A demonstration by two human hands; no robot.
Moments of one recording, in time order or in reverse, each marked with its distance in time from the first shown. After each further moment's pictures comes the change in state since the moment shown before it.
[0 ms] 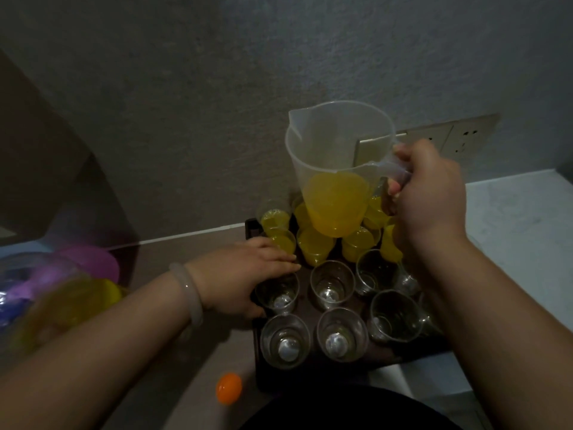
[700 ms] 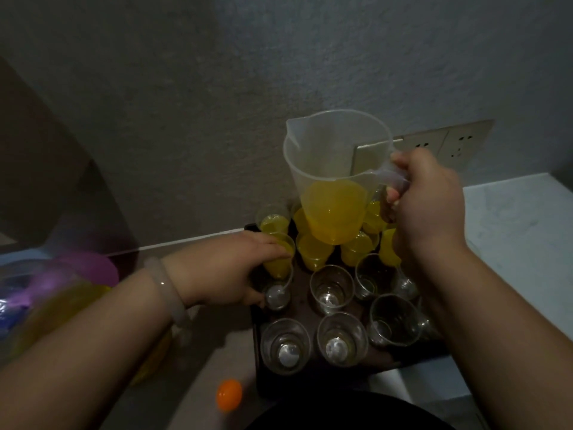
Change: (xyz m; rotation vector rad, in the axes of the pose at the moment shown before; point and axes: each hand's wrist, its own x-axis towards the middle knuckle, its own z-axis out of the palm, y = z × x) left_hand -0.014 -0.001 -0.029 -0.102 0.102 -0.083; right_hand -0.005 -0.002 -0.002 -0.068 -0.012 -0.036
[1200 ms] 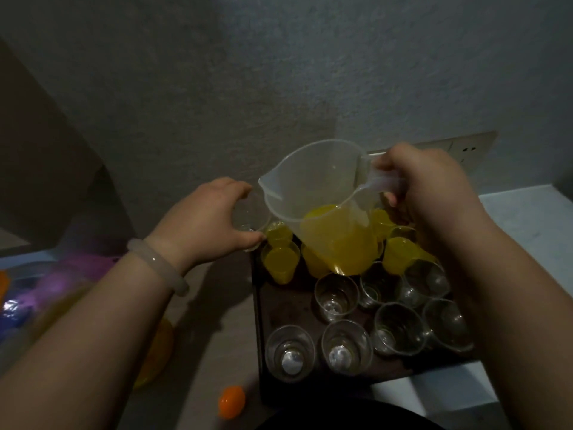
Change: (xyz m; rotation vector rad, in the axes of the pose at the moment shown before) left_hand -0.003 -0.023 -0.026 -0.093 0.437 -0.427; right_hand 0.009 -0.030 0.000 -0.110 -0.301 0.094
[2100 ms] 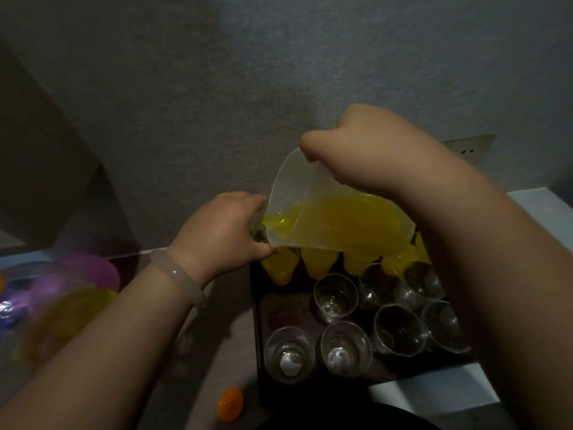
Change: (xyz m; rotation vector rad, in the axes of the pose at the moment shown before) left_hand -0.004 0.020 0.008 0.022 -0.013 0.037; right_hand 0.000 -0.067 0.043 -0.842 -0.184 -0.144
